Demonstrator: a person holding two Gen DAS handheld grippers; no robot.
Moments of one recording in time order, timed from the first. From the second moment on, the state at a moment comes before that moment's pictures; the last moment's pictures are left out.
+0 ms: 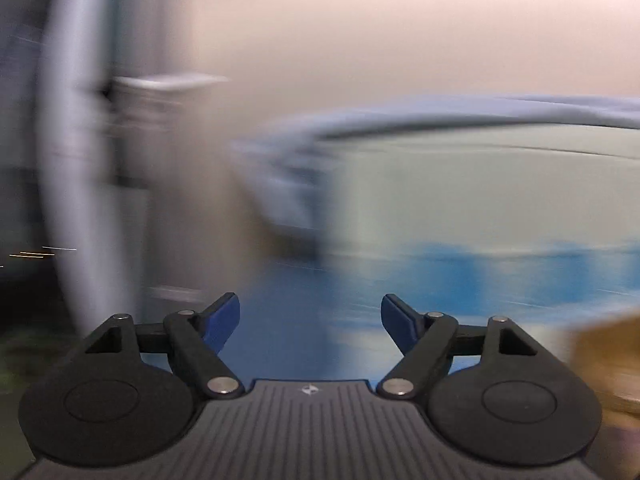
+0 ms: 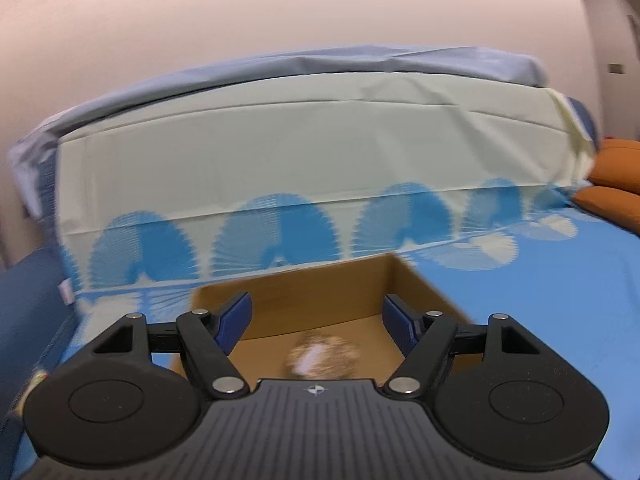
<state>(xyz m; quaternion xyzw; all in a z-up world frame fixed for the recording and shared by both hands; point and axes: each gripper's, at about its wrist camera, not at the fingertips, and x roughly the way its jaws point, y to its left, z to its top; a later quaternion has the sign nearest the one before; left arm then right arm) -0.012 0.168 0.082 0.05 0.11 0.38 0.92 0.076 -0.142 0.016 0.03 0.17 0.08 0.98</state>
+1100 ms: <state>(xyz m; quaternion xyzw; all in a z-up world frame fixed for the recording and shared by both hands) 0.064 0.229 -0.076 -0.07 0.47 0.09 0.87 0.106 0.098 -0.108 -0.14 0.34 0.28 0.89</state>
